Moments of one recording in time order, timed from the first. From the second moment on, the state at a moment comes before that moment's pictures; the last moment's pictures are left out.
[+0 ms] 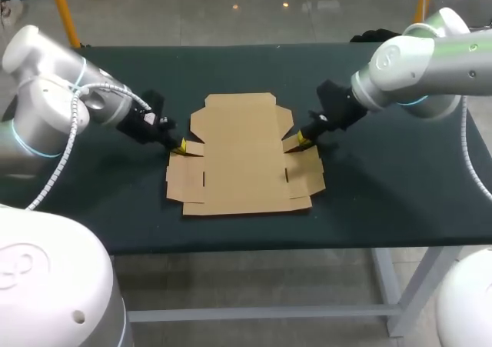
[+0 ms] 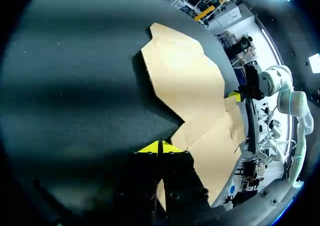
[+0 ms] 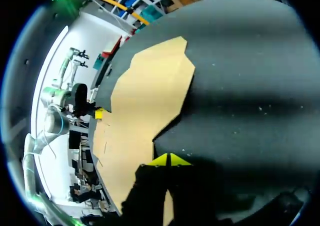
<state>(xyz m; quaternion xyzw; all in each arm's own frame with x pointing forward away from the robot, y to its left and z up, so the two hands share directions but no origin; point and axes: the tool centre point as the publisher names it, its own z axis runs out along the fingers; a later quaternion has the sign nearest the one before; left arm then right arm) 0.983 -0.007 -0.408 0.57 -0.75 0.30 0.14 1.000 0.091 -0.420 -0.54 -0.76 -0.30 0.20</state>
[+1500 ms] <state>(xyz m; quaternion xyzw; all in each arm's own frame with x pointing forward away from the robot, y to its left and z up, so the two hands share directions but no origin) 0.975 -0.027 -0.392 0.59 -0.75 0.28 0.10 0.988 0.105 -0.406 -0.57 -0.75 -0.29 0.16</state>
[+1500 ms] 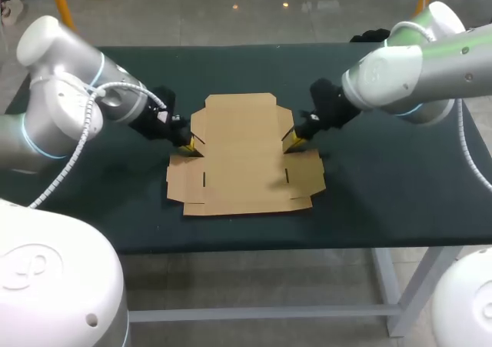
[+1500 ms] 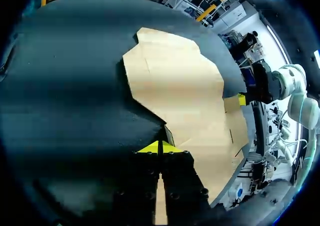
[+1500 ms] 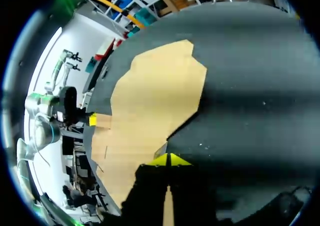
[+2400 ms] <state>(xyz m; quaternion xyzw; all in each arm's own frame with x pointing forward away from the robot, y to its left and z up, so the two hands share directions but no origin) 0.972 -0.040 -0.386 0.62 -0.74 0.26 0.07 0.989 0.117 -0.402 -0.62 -0.73 -0.25 0.13</state>
